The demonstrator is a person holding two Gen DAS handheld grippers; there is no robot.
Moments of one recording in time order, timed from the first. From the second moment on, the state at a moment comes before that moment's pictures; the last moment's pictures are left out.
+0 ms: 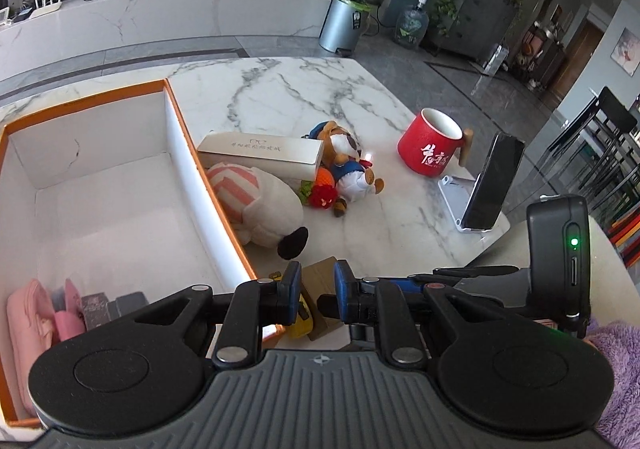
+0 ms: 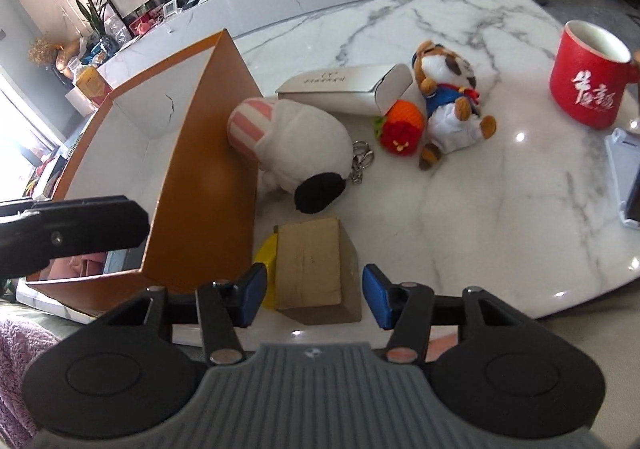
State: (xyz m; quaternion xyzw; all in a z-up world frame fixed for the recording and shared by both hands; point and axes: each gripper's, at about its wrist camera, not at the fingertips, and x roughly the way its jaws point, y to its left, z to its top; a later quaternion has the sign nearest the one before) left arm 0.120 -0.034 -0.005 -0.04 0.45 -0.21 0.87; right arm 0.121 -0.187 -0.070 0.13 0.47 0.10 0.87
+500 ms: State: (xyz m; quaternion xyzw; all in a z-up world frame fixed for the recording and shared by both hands) left arm 0.134 -0.048 -0.013 -0.02 0.47 -0.21 0.86; right arm 0.132 -0.191 -0.081 0.13 0.48 0.10 0.86
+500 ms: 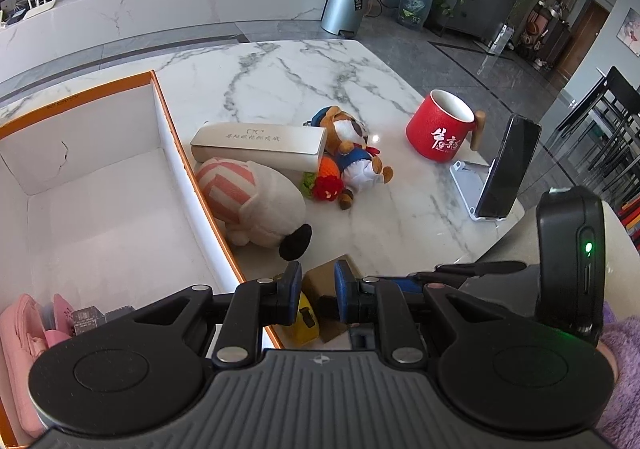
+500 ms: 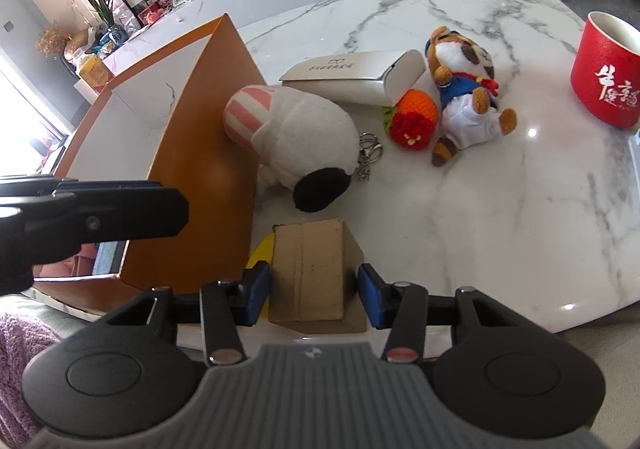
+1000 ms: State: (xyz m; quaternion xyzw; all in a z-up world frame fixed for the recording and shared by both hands) left arm 0.149 -0.087 -0.027 0.05 0.48 -0.23 0.84; right arm 0.123 -0.249 -0.076 0.12 0.46 0.00 0.88
